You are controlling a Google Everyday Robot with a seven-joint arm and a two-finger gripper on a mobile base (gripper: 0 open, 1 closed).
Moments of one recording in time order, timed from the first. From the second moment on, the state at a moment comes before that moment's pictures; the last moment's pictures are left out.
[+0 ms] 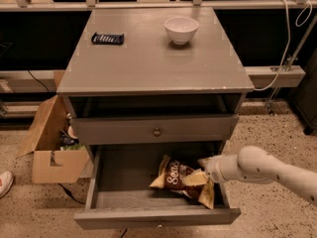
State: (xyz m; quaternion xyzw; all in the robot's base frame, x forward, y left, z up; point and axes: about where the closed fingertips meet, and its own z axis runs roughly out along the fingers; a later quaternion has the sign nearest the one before) arm 0.542 -0.145 0.472 -0.35 0.85 0.24 0.29
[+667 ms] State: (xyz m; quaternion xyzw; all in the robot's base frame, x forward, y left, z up) arm 0.532 -0.152 0.486 -0.35 0.85 0.26 0.31
